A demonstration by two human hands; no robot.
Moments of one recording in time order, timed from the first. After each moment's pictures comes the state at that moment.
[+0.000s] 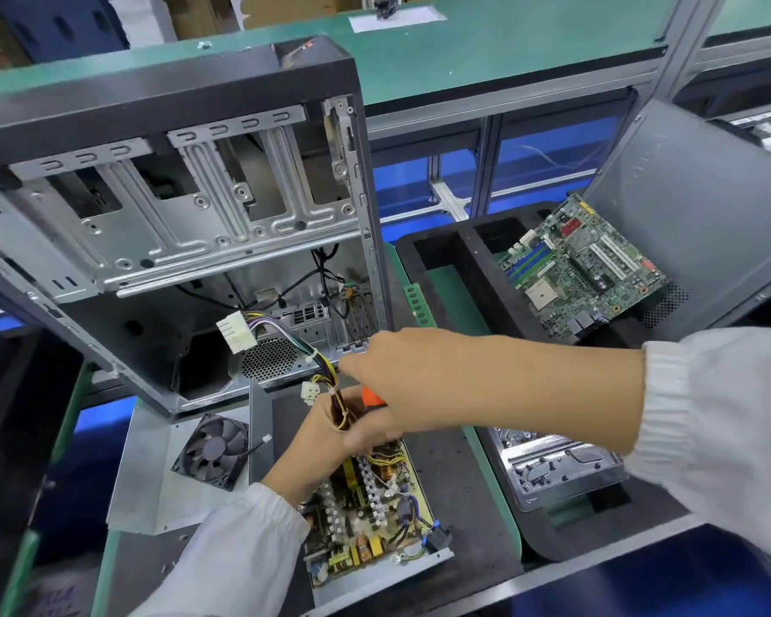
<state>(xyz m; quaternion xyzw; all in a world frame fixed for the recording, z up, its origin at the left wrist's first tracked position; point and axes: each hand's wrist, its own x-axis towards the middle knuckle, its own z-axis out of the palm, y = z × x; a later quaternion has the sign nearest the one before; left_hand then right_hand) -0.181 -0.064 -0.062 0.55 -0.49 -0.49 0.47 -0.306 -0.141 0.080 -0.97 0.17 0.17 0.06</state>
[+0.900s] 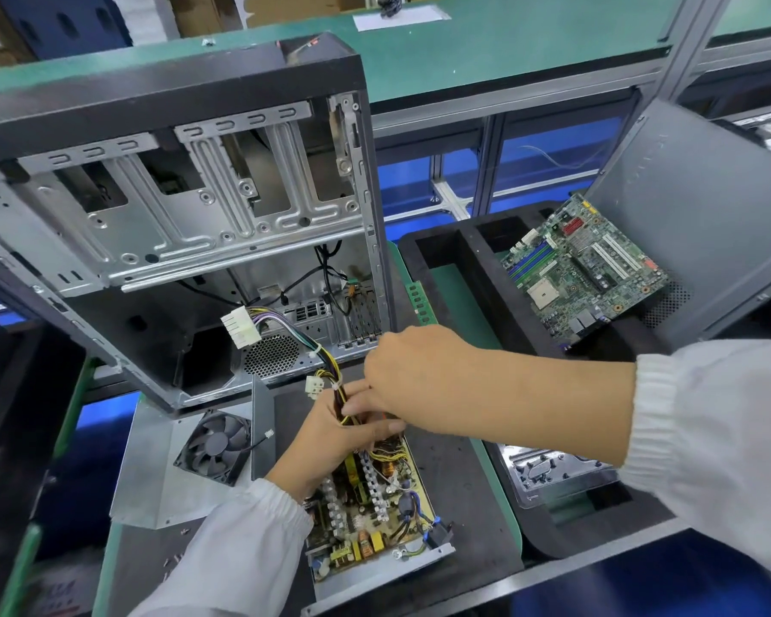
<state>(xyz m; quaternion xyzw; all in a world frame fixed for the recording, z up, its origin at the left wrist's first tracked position) -0.183 -0.062 -0.059 0.53 -0.50 -0.48 0.48 -0.305 -0.131 0.070 -0.96 0.20 0.18 -0.07</state>
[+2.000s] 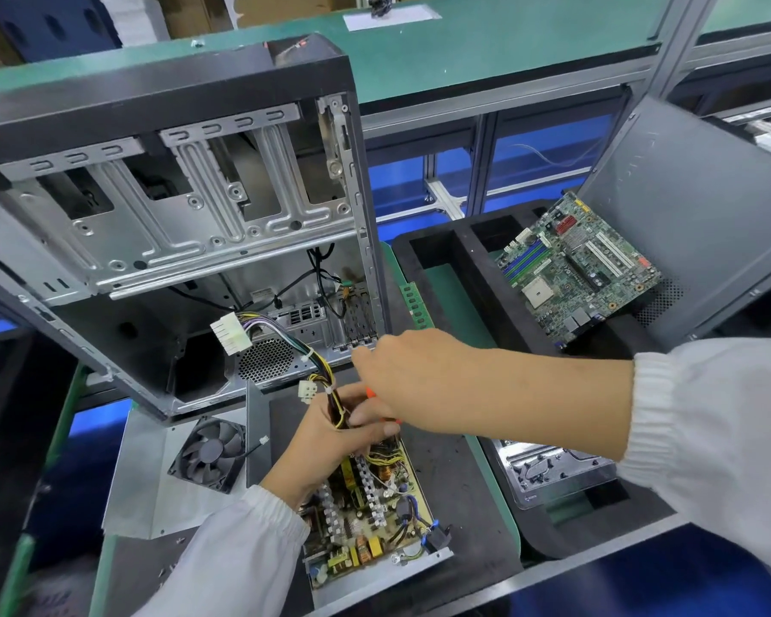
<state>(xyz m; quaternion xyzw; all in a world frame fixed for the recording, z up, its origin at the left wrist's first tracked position) -0.182 -0.065 -0.066 0.53 -0.46 -0.50 0.50 -0.310 -0.142 0.062 -0.96 0.22 0.14 0.00</state>
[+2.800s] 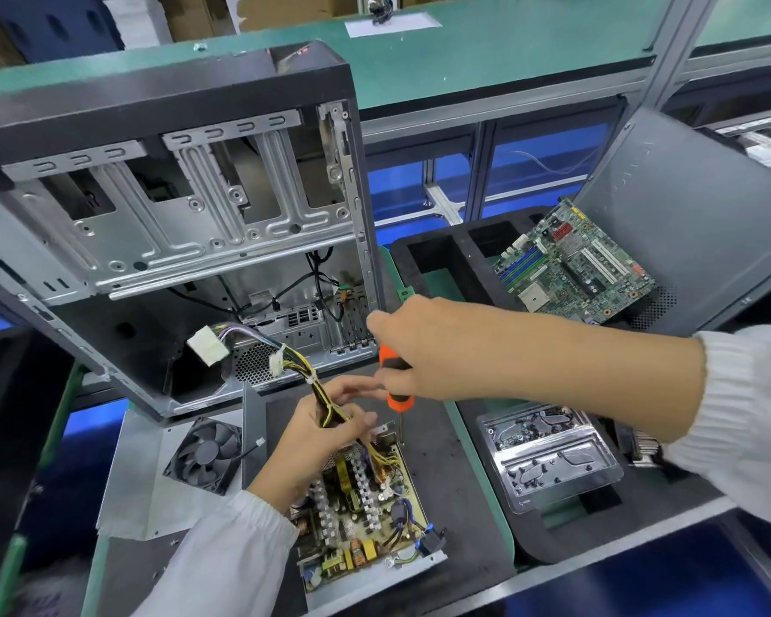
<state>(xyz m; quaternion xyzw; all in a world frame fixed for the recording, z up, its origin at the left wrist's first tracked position) -0.175 -0.062 -0.067 0.55 -0.45 -0.50 0.50 -0.331 -0.156 0.094 -0.96 0.24 0.07 0.09</state>
